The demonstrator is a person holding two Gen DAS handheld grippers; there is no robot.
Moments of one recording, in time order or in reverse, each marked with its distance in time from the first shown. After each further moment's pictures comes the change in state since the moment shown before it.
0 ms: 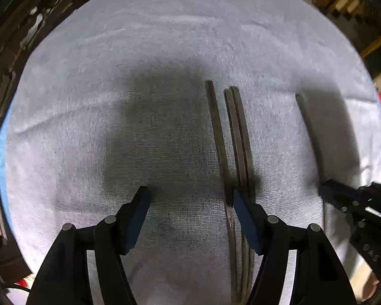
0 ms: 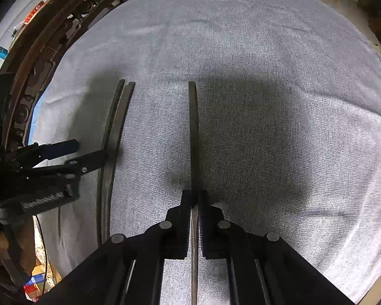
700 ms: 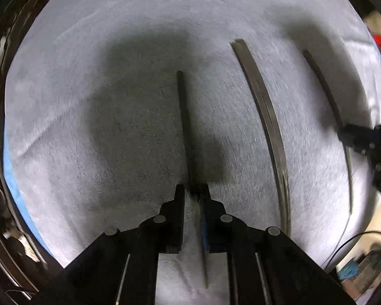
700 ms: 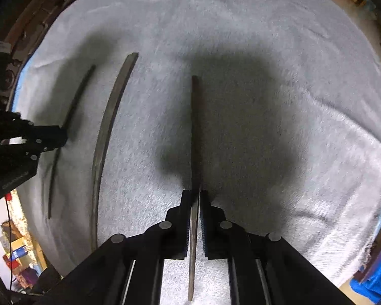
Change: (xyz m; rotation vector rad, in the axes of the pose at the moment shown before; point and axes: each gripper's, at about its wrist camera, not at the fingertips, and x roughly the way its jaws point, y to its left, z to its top) left arm -0.007 0.017 0.010 0.200 0.260 -0.004; right arm 0.006 0.016 0.024 -0.101 0.187 -0.133
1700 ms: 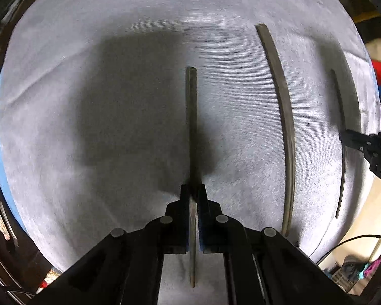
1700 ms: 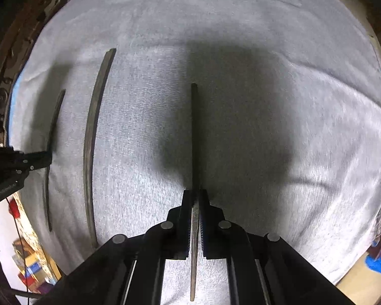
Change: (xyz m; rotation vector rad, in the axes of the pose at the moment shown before) left arm -0.003 0.027 -0.052 -0.110 -0.015 -0.128; right arm -0.014 -0.027 -0.027 0.137 -0.013 0.054
